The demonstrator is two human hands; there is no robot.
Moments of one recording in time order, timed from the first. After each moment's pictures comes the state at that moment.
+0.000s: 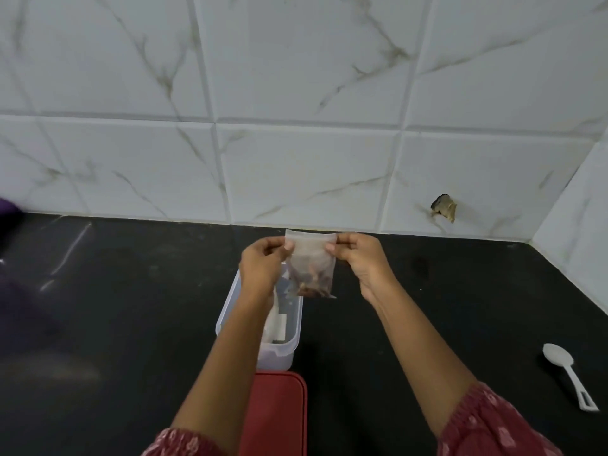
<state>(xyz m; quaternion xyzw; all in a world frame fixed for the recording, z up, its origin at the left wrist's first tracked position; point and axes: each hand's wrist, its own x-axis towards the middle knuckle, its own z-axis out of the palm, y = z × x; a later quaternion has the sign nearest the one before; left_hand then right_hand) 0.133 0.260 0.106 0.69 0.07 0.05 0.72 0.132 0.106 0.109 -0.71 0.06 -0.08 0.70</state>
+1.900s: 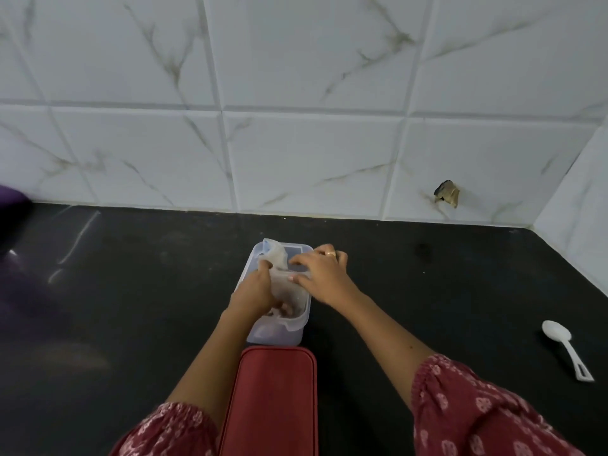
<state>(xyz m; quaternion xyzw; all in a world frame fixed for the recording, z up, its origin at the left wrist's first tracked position) 0.120 0.308 0.052 0.97 -0.06 -0.09 0.23 0.115 0.159 0.067 -0.98 -0.12 -0.04 0.17</state>
